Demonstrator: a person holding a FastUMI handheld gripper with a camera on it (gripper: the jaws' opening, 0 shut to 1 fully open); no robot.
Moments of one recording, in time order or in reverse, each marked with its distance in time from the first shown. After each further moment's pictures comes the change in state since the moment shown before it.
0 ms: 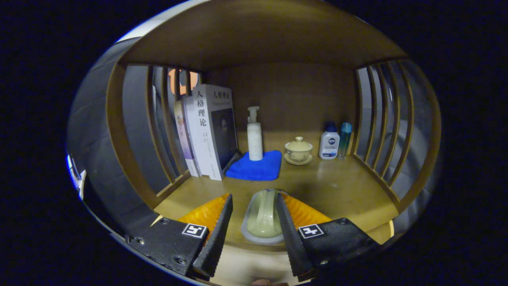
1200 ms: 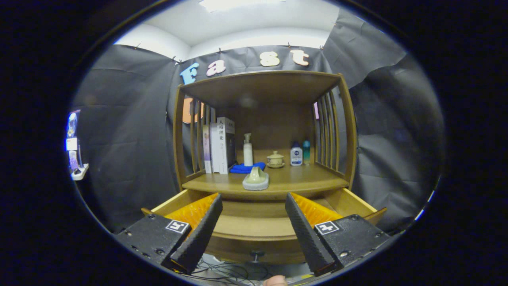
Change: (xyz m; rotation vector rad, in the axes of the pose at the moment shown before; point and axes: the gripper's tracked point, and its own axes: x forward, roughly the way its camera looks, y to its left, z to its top) arm -0.207 -0.006 -0.113 0.003 -0.275 -0.083
